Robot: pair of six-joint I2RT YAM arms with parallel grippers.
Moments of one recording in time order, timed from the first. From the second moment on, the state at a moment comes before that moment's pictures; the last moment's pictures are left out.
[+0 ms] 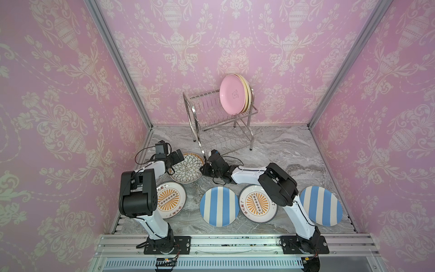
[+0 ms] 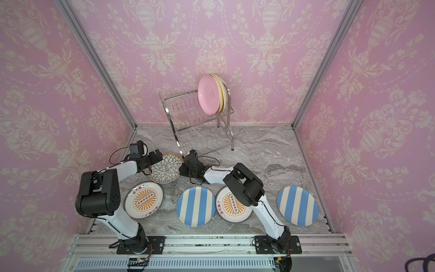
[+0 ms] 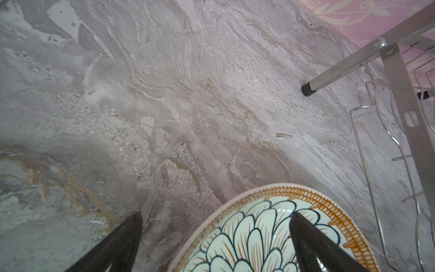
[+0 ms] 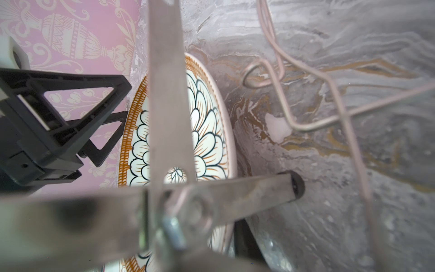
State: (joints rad) left arm 0.15 1.72 0.92 -0.02 0.14 -0.37; right arm 0.86 2.27 1.51 0.16 -0.09 0.96
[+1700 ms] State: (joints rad) left arm 0.15 1.43 0.98 0.00 0.23 -0.36; right arm 0.88 2.18 1.61 -0.12 0.06 0.75
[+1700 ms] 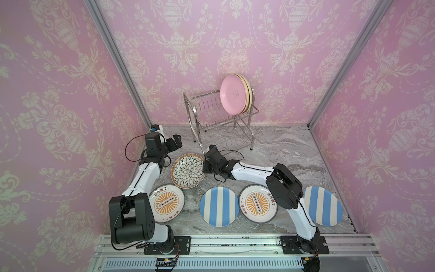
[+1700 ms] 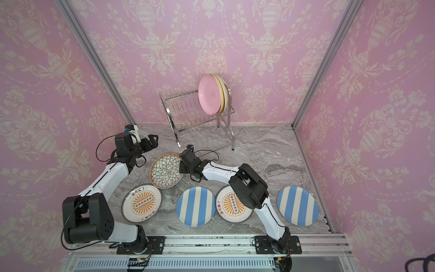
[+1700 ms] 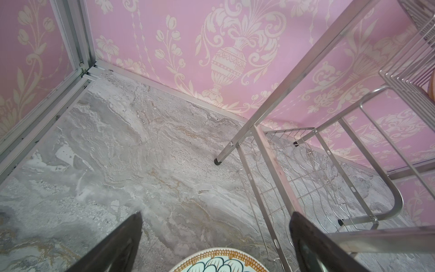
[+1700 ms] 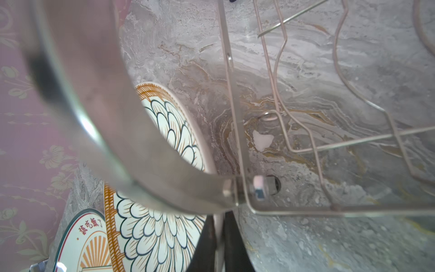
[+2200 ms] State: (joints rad) left arm 0.15 1.36 0.98 -0.04 0.19 -0.33; right arm 0.91 2.20 1.81 -0.07 0.02 0.75
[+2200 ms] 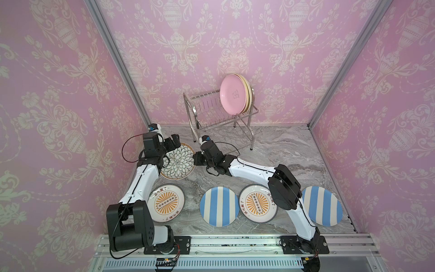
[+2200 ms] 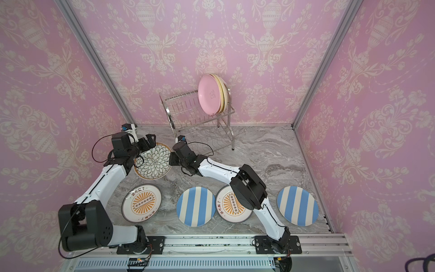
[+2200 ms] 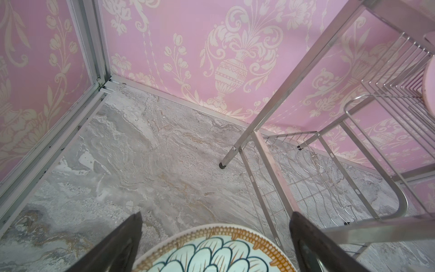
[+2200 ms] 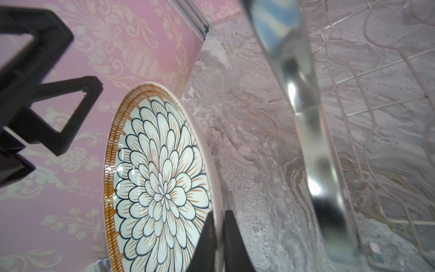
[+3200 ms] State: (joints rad) left arm 0.09 1.33 1.16 -0.09 0.44 -0.30; right arm 1.01 1.41 1.55 -0.75 0.48 0.23
